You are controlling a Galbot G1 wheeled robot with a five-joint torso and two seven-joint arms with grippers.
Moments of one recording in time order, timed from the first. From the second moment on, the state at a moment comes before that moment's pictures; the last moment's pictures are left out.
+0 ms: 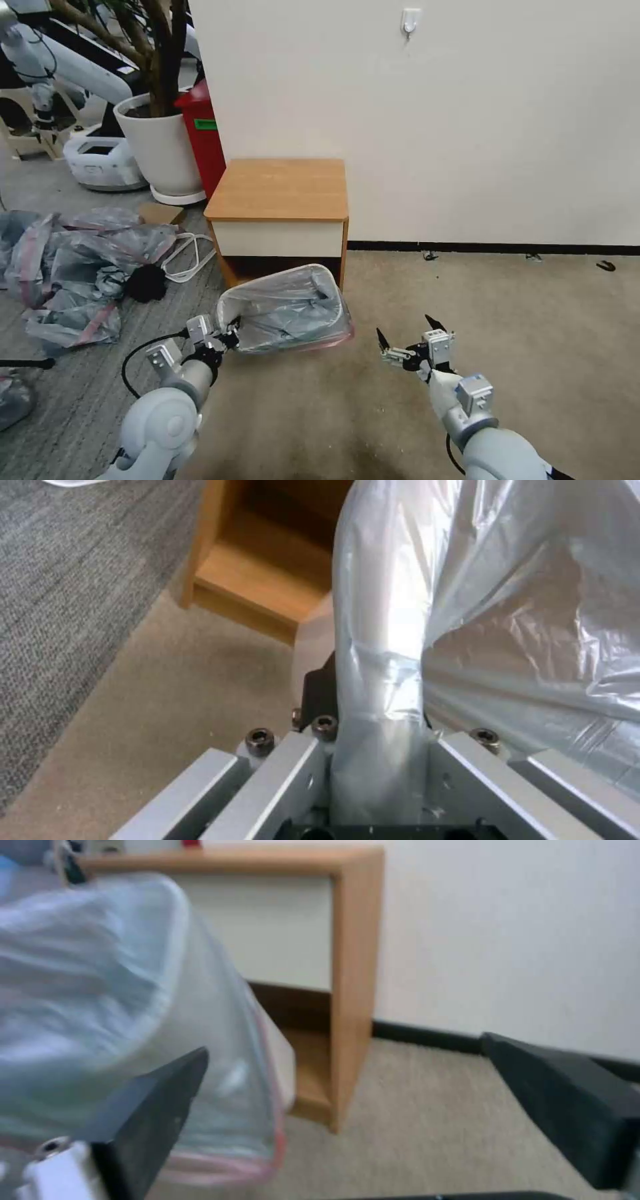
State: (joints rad) left arm 1.47 -1.17 -0.46 -2.08 -0.98 0.38 -0.38; right arm -1.49 0.80 0.06 2.23 0.42 -0.05 0.45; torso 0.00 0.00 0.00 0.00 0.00
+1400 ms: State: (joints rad) left arm 1.52 -1.22 -0.23 -2.09 -0.45 0.34 -0.25; right arm -1.12 0.59 -0.24 2.27 0.33 -0.41 0.07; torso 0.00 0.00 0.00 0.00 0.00
